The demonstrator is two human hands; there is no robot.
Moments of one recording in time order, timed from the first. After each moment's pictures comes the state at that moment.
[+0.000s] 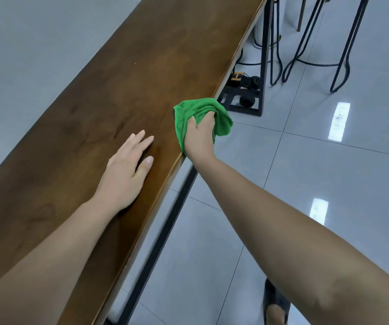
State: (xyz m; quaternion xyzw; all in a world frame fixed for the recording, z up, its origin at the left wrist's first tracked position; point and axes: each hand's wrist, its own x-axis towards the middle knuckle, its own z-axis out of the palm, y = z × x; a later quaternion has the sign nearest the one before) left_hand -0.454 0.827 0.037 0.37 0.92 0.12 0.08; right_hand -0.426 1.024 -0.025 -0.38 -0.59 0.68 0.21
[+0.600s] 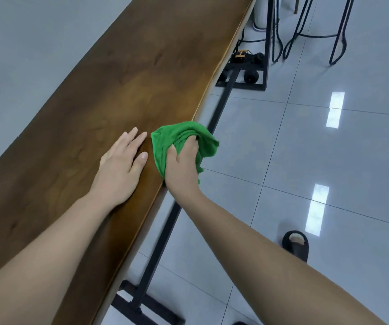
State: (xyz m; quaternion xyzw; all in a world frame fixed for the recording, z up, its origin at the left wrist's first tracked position) left_hand -0.358 0.568 0.017 0.38 0.92 0.09 0.05; right_hand -0.264 0.692 -0.040 -0.33 -0.62 0.68 0.22
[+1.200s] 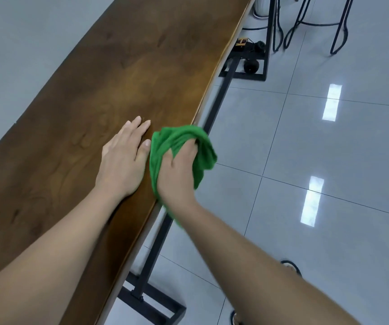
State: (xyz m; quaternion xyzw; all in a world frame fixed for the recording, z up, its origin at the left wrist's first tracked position) left_hand -0.352 0.558 0.008 0.37 0.92 0.10 0.02; right_hand -0.250 0.639 -0.036 -0.37 -0.61 0.66 0.24
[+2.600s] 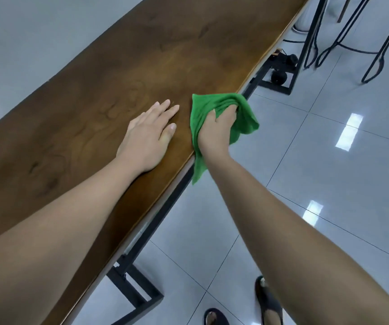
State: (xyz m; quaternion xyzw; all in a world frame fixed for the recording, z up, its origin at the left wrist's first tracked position) left_hand -0.354 0.555 0.005 0.37 0.92 0.10 0.02; right_hand -0.286 0.710 -0.033 -0.38 -0.60 0.66 0.25
